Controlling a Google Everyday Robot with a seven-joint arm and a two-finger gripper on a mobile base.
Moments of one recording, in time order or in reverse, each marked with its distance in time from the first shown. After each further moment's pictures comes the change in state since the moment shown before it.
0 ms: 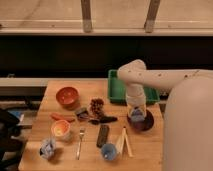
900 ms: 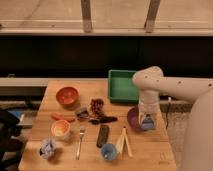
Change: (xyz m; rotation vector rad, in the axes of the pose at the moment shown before) arm 0.028 -0.072 0.032 -0.060 0.061 0.121
